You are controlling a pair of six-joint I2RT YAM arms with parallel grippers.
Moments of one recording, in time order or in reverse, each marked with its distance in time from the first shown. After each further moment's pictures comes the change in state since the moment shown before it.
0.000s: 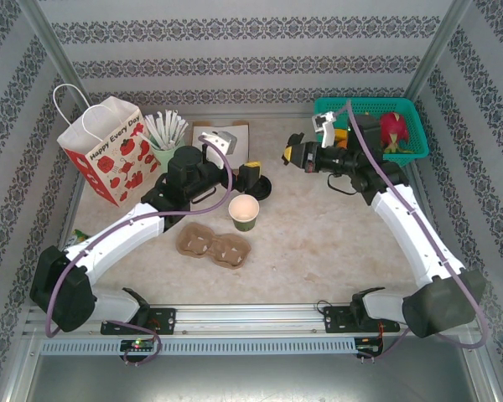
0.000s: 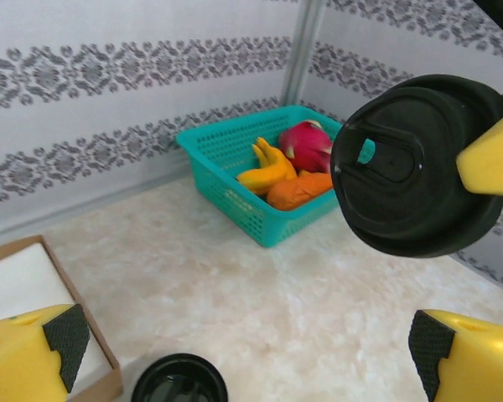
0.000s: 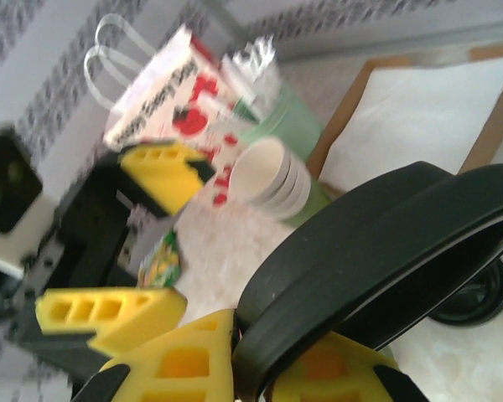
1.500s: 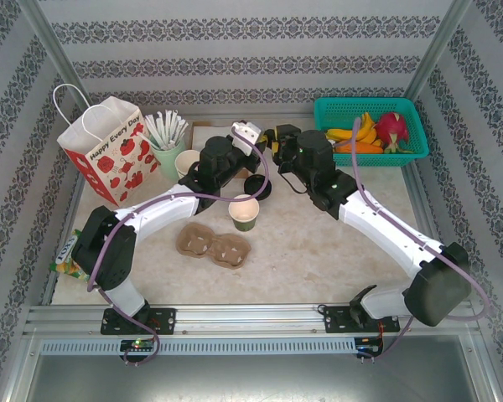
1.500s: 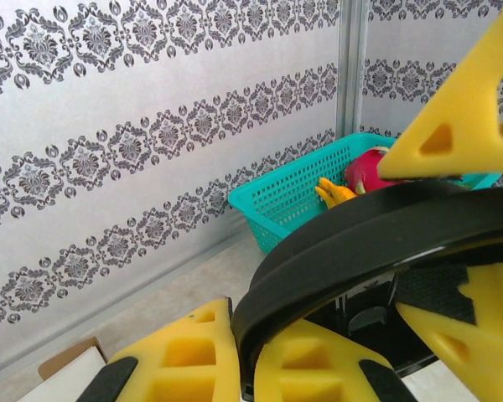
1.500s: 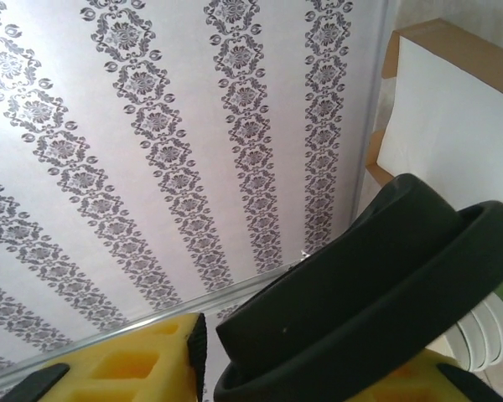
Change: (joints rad) left arm -0.047 0.340 0.167 0.287 -0.193 0.233; right arm 0.353 0.084 -0.098 0.442 0.966 1.461
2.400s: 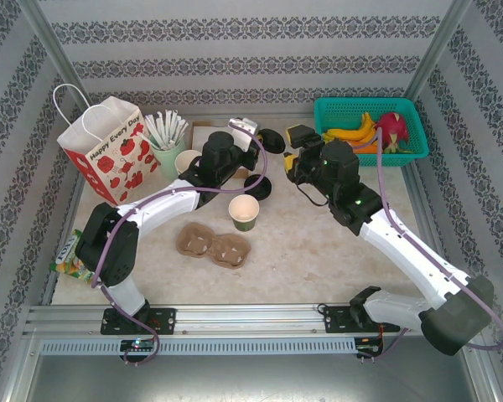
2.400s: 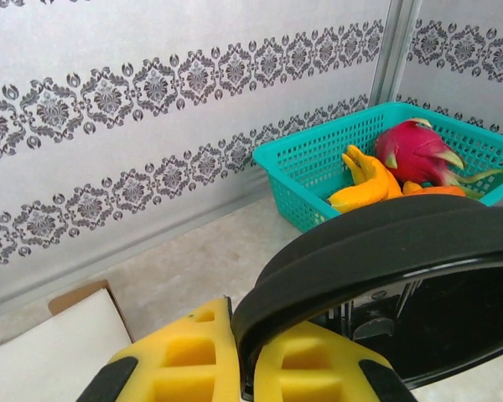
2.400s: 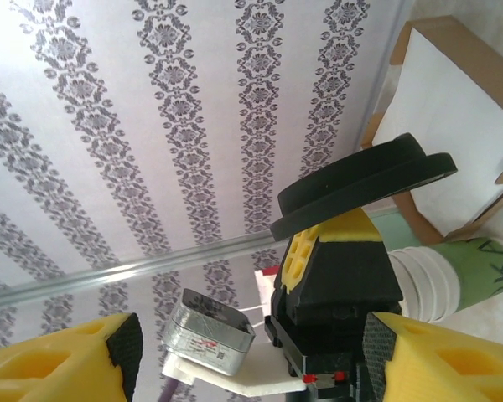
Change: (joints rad) left arm 0.024 0.036 0.059 -0.128 -0.048 -0.085; right arm -0.034 -0.202 -0.113 -0.040 -0.129 -0.130
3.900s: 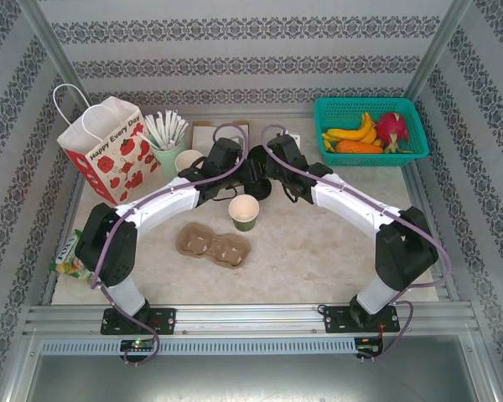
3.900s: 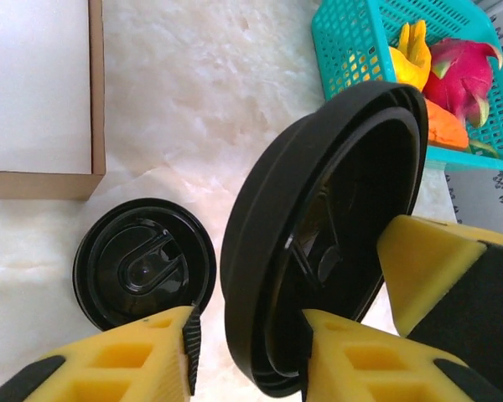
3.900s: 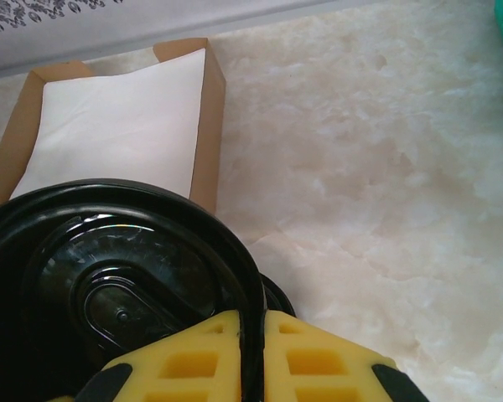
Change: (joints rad) left arm 0.001 0.001 0.039 -0.492 0.097 -0.755; right arm 0.040 0.471 0.215 -0.267 0.233 -1.149
